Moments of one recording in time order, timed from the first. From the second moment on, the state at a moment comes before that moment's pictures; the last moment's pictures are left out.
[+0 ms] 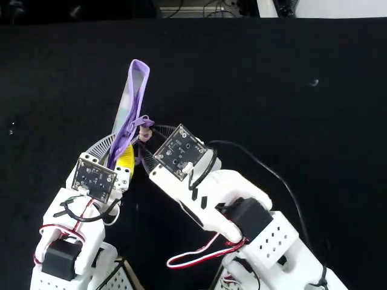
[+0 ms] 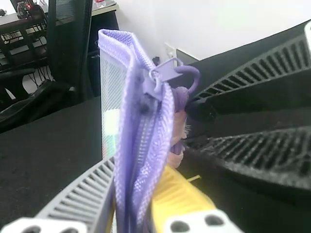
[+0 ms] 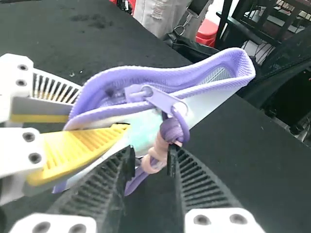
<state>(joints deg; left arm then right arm) 11.4 -104.9 74.8 50.8 -12.7 -42.0 -62.5 55.5 37.7 15.0</state>
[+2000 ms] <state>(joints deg) 11.4 -104.9 74.8 50.8 -12.7 -39.5 -62.5 61.6 28.1 10.2</state>
